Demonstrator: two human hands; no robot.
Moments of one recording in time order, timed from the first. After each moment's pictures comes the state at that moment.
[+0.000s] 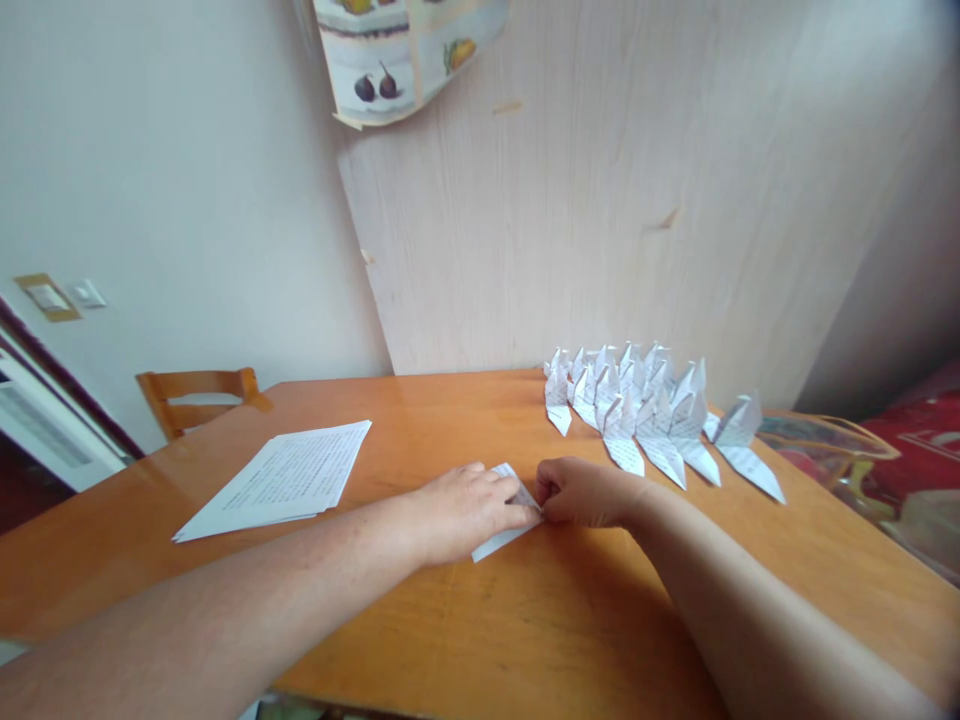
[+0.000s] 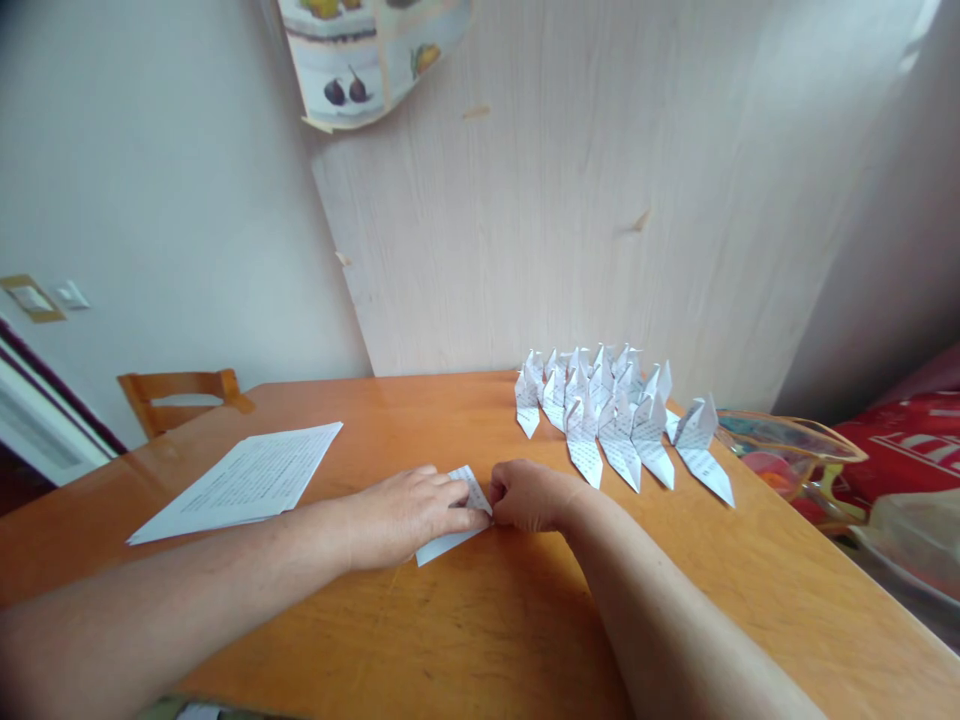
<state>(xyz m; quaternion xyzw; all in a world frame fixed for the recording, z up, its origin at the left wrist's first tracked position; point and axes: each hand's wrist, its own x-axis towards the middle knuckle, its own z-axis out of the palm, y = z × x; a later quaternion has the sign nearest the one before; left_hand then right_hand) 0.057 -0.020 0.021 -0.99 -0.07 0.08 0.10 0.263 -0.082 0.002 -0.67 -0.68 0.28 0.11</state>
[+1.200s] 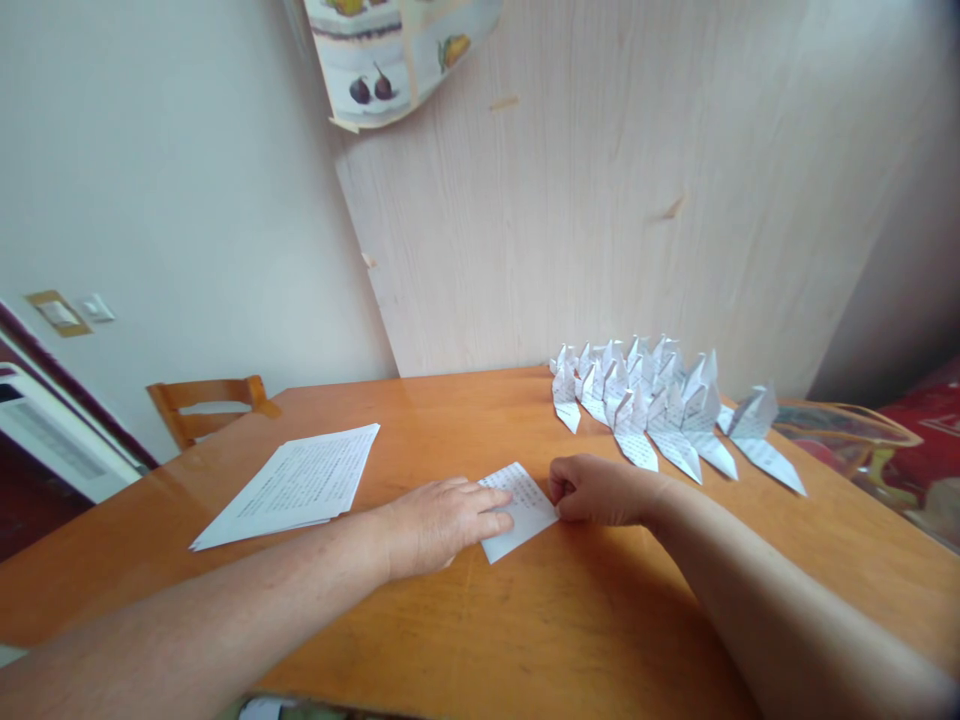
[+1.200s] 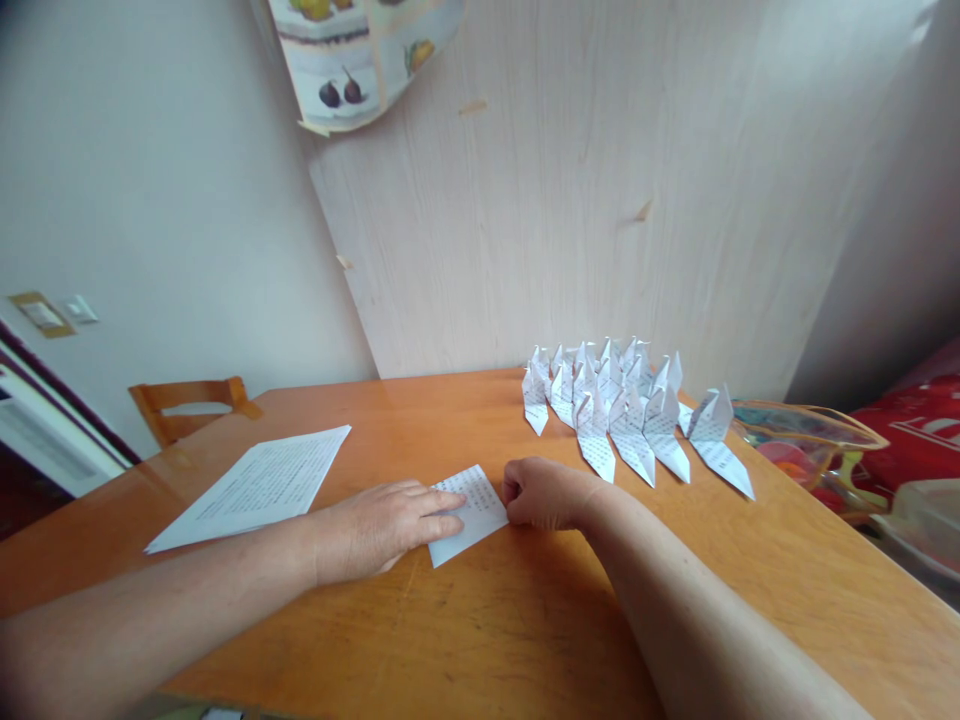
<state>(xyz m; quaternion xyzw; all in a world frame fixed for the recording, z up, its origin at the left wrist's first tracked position) 0.013 -0.002 0.006 -1.00 -0.02 0.04 0.08 0.269 -0.076 -0.010 -0.66 -0.69 0.28 0.11</state>
